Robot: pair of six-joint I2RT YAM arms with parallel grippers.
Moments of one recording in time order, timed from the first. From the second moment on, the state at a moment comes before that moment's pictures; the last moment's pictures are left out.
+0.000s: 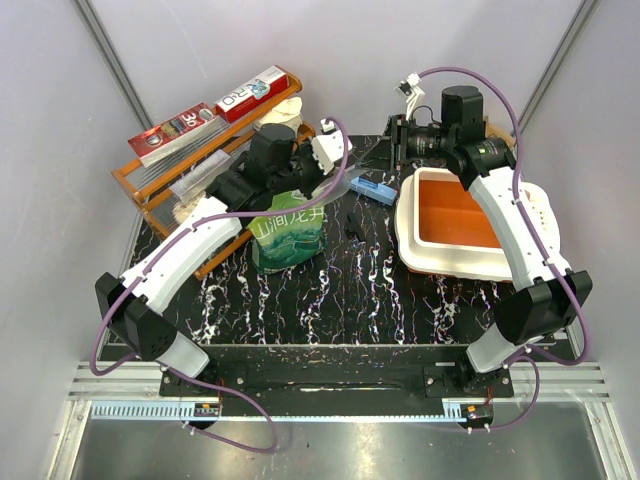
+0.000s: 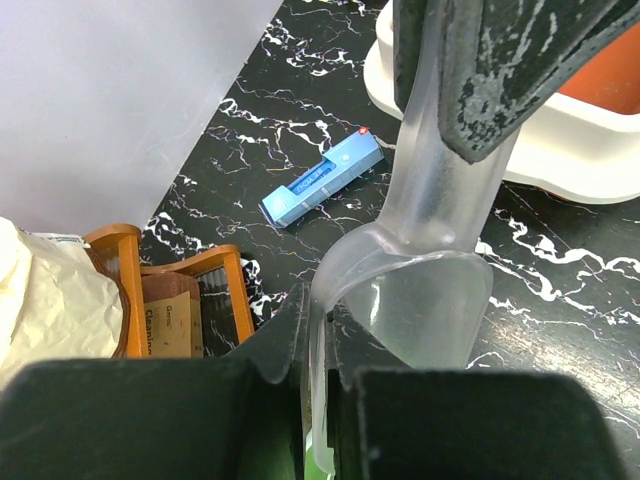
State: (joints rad) left arm -0.65 1.53 1.60 -0.45 0.23 0.44; right arm 0.29 1.60 1.77 -0.58 -0.90 0.27
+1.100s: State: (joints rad) left arm -0.35 1.48 1.64 -0.95 0.33 0.56; right arm 0.37 1.88 2.21 -0.85 -0.77 -0.04
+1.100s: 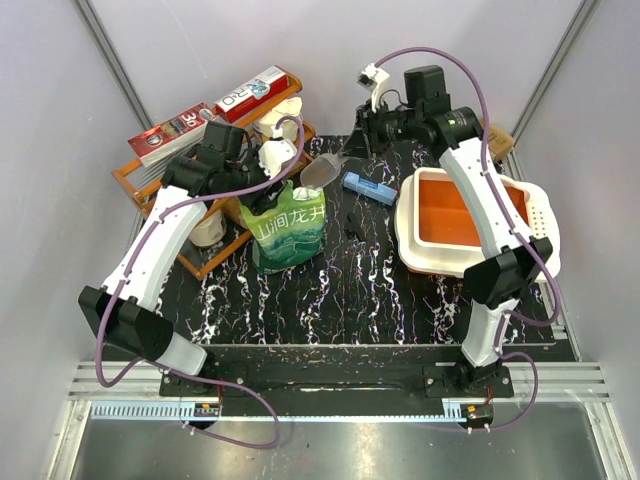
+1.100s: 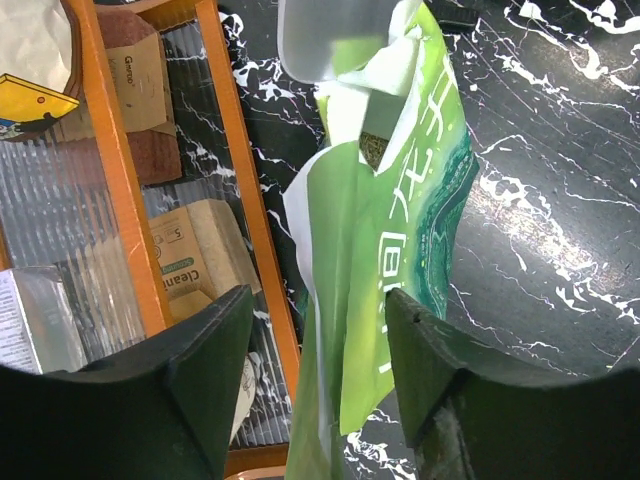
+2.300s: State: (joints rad) left arm -0.35 1.45 1.64 -0.98 0.38 0.56; right arm 0.50 1.89 2.27 -1.04 -0.64 -0.20
